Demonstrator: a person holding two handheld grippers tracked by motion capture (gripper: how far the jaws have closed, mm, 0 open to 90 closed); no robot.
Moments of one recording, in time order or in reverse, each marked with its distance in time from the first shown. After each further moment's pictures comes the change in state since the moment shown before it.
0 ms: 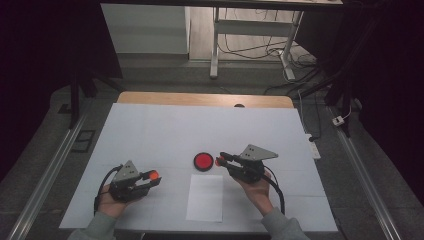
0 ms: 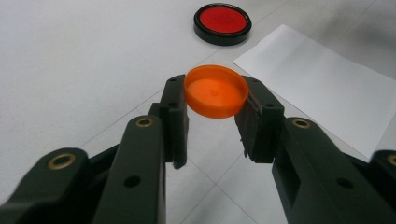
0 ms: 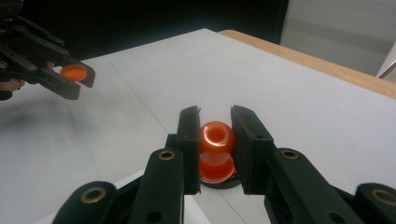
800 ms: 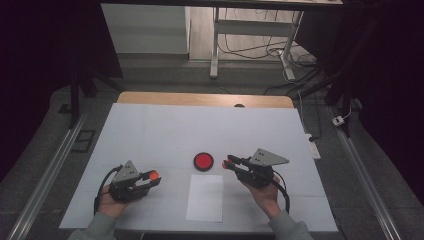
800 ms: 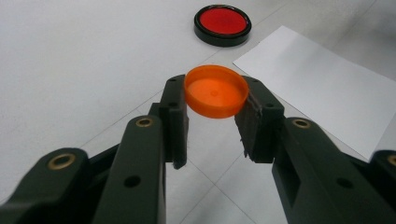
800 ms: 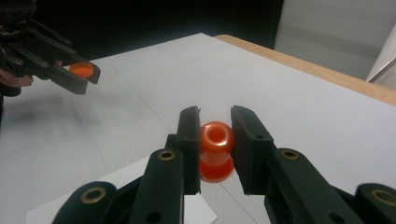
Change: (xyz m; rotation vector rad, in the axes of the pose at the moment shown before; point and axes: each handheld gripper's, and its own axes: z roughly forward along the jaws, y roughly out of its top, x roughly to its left) left arm -0.002 0.000 -0.001 -0.006 0.005 -0.001; right arm 0.001 -0.004 -0.027 -0.026 -0.016 -0.007
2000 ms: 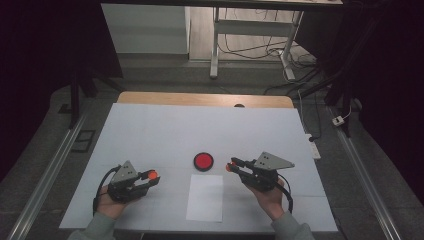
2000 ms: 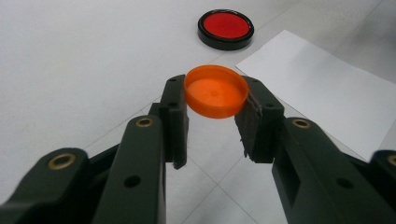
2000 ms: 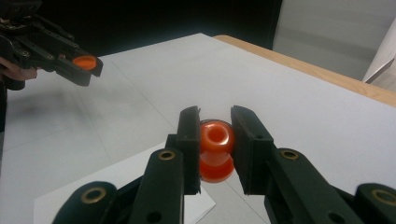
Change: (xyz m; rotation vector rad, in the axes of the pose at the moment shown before) left arm 0.000 0.000 -0.003 -0.013 0.014 0.001; right arm 0.002 -0.004 -0.014 -0.003 -0.008 -0.011
